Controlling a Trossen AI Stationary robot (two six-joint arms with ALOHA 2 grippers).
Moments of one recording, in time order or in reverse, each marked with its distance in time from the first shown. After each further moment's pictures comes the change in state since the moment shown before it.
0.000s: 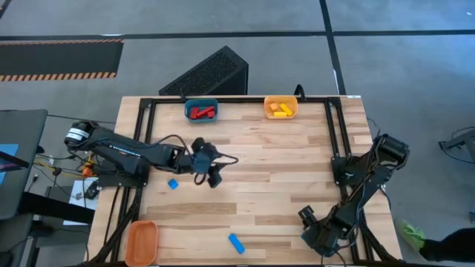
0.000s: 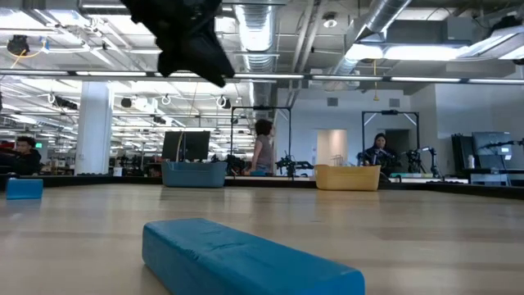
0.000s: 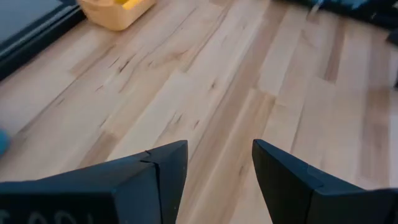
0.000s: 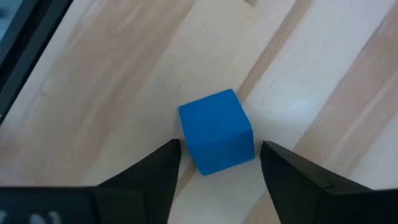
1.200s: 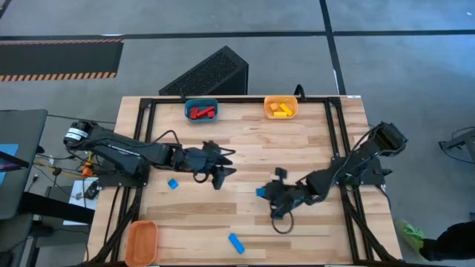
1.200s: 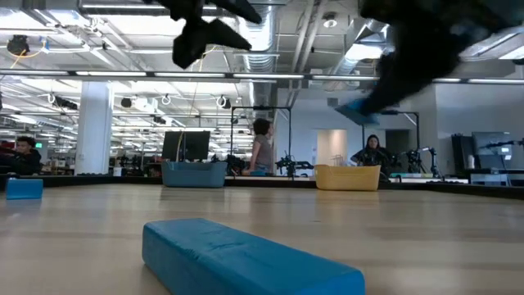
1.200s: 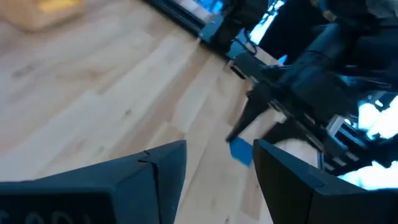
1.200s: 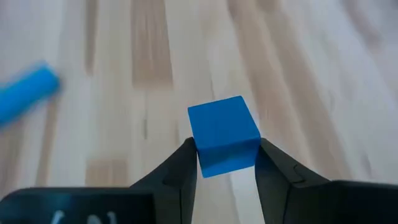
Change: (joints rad) left arm 0.000 -0.020 -0.001 0.246 0.195 -0.190; right arm -0.467 -0.126 0.066 0.174 0.359 0.075
